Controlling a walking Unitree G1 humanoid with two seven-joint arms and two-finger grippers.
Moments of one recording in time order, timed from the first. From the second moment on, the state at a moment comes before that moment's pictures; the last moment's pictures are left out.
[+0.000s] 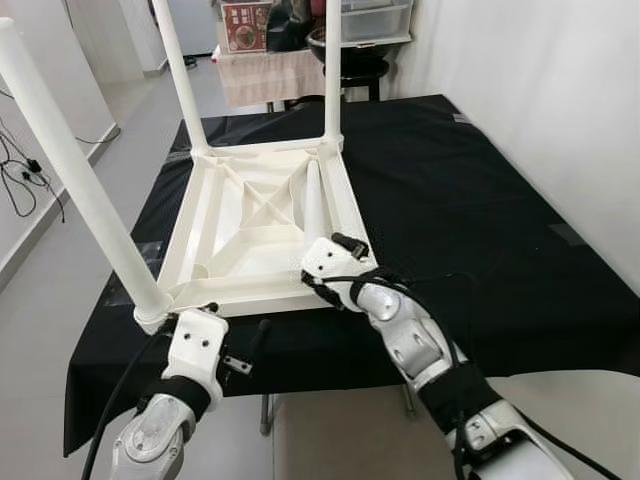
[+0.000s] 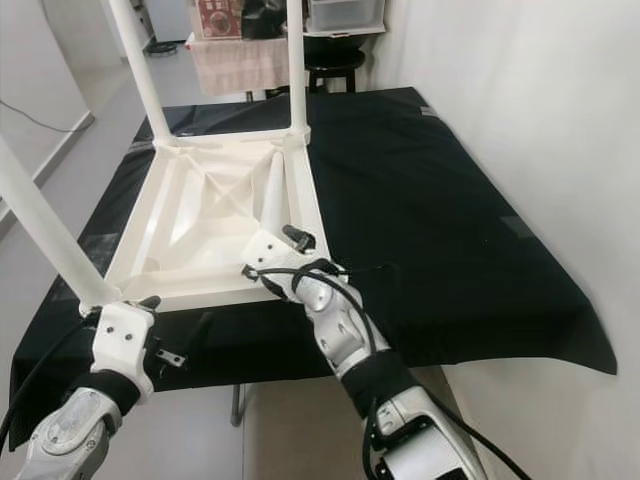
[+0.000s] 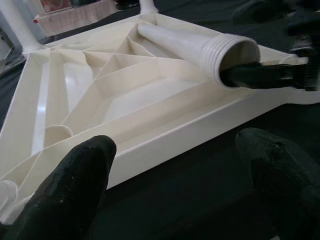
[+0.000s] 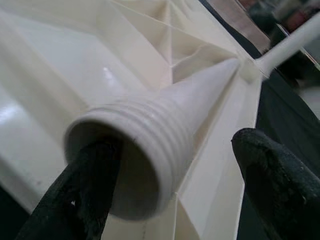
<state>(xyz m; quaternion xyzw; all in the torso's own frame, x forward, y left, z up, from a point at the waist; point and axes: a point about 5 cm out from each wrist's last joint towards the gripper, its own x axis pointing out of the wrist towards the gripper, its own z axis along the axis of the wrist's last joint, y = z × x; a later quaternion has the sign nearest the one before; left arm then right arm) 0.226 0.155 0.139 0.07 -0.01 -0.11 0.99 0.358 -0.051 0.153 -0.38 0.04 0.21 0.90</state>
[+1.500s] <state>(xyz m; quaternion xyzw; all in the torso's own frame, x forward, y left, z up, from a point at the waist) 0.246 0.162 0.164 0.08 -0.05 -0.07 0.99 0.376 -0.145 0.206 0.09 -0.05 0.11 0.99</state>
